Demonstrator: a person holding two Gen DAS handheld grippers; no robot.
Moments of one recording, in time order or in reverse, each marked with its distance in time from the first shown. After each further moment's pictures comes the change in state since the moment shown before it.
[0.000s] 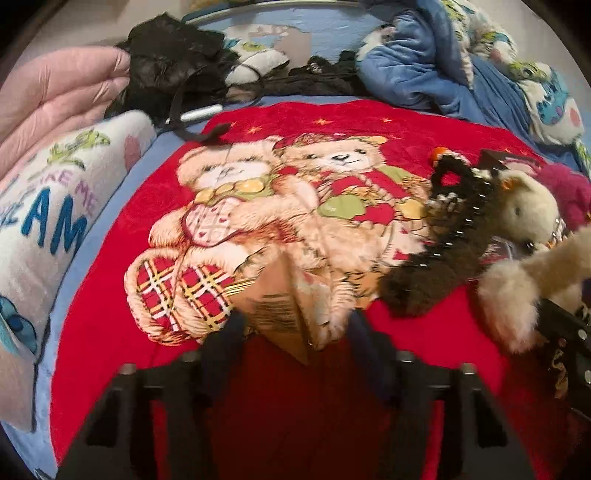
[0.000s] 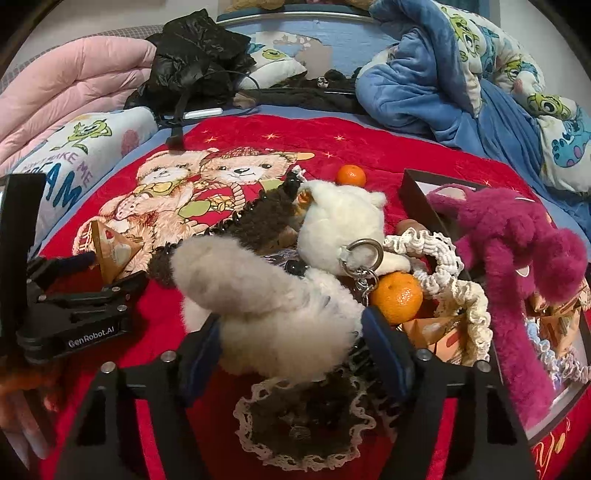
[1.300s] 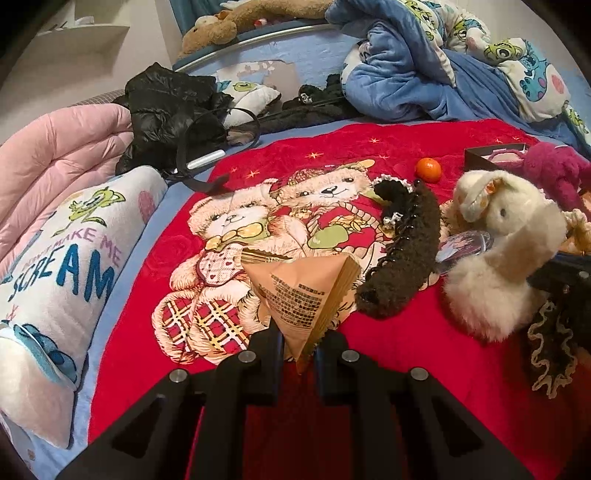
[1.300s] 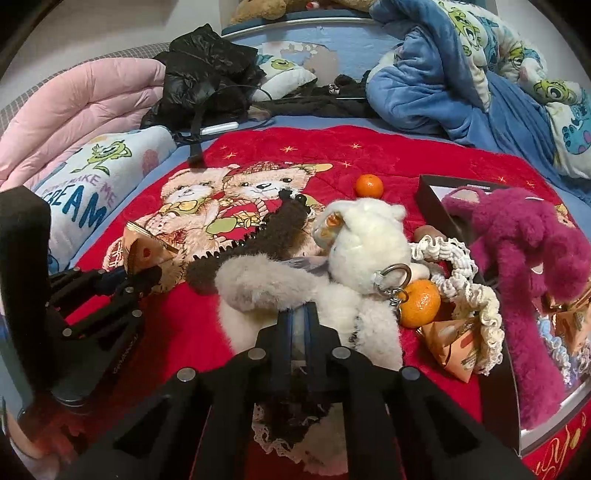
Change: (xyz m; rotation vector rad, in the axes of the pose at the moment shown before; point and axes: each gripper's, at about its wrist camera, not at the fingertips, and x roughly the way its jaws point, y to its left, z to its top) left arm -0.026 -0.024 0.000 0.110 -0.116 0.093; right arm -0.015 -0.001 0.005 0.053 -0.032 0.105
